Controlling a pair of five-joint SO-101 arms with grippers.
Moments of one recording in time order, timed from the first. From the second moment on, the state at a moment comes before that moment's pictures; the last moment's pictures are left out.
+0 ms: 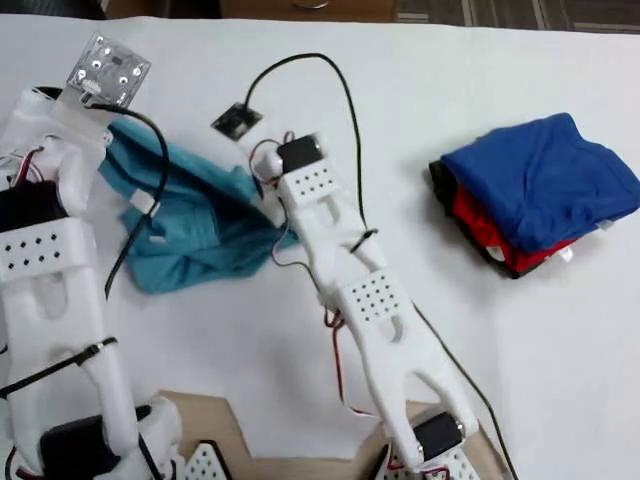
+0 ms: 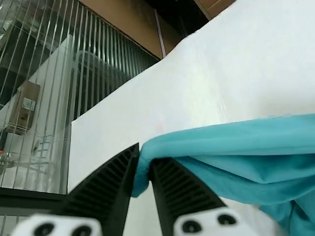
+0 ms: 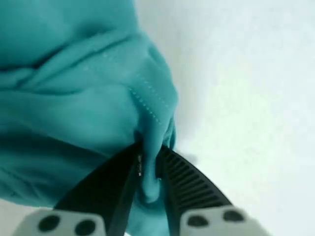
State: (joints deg) left arm -23.5 -22.5 16.1 43.3 -44.4; right arm -30.0 77.0 -86.5 96.3 23.6
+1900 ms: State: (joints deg) left arm -20.5 -23.8 -6.9 66.5 -30.0; right arm -13.0 20.8 -92.3 100.4 28.9
